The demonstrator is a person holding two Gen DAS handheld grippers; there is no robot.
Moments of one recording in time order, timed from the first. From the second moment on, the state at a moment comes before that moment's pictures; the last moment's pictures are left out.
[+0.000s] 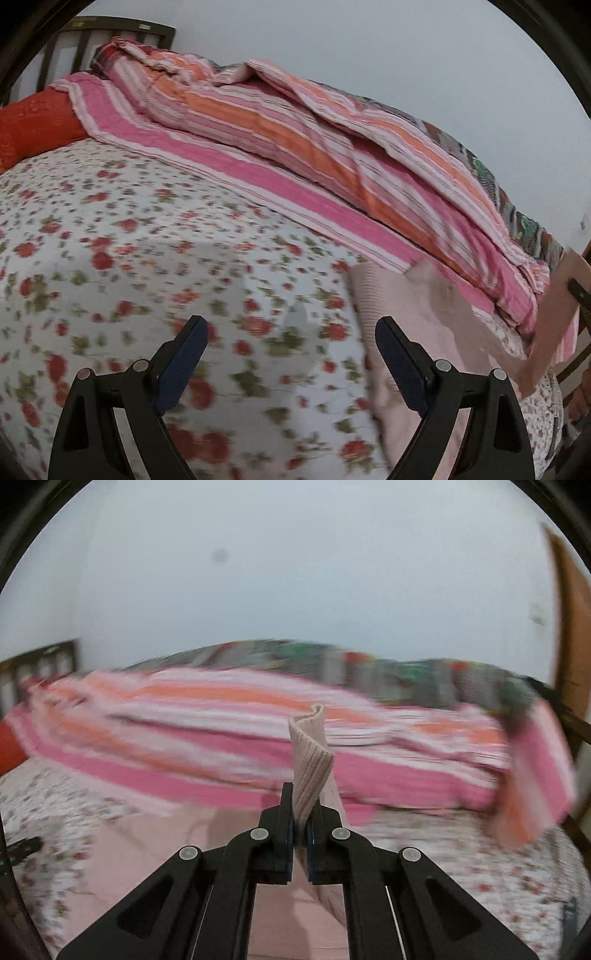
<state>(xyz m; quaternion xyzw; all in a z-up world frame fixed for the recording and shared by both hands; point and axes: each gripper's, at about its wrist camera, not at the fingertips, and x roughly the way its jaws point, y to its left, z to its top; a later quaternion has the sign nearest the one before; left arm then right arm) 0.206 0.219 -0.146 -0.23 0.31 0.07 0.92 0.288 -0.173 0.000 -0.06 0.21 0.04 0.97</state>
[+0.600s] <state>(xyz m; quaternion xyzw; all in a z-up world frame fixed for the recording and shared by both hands) 0.208 0.227 -0.151 -0.25 0.31 0.05 0.91 0.303 -0.025 -0.124 -0.05 0.38 0.25 0.89</state>
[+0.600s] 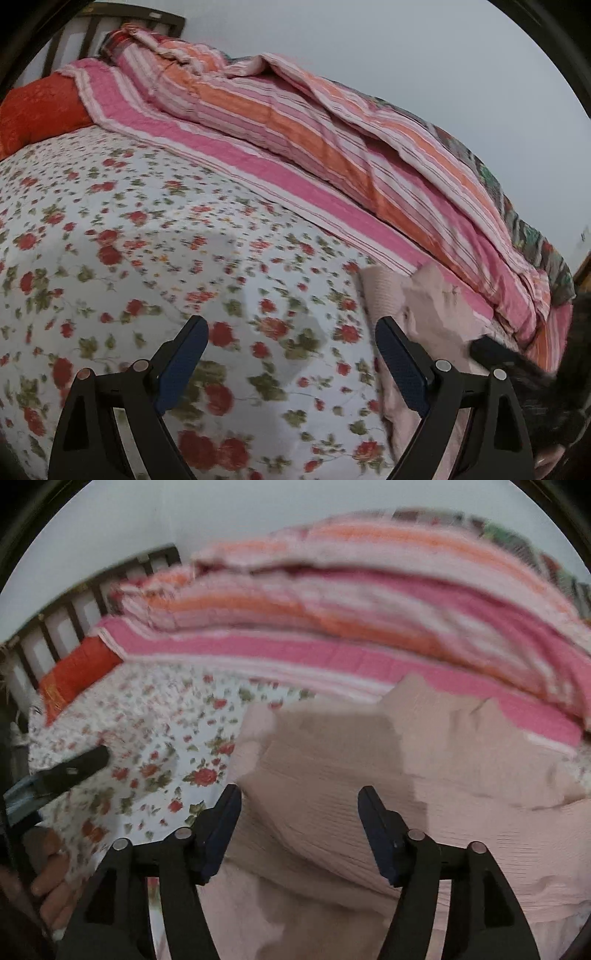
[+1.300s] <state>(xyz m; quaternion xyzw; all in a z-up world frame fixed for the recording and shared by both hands) 0.249 0.101 -0.155 -0.22 0.36 -0.05 0.90 0.276 -0.312 -0.144 0.11 0.35 0.02 0.93</state>
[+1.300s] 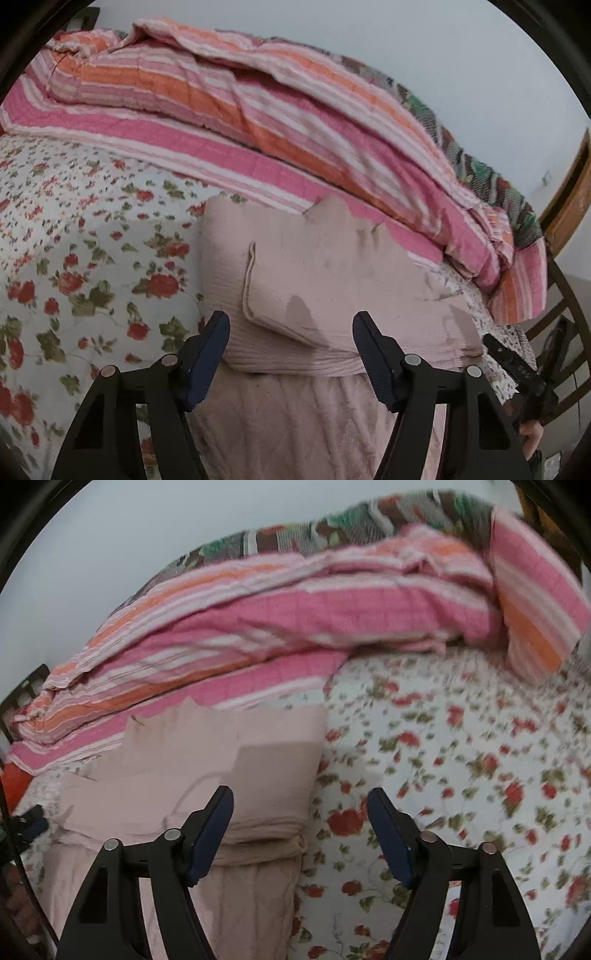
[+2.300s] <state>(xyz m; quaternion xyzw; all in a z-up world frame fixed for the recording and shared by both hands) 0.253 0.126 -0.156 -0.24 0.32 0.01 0.92 0.274 -0.309 -0.132 0.10 0.32 0.02 0.94</state>
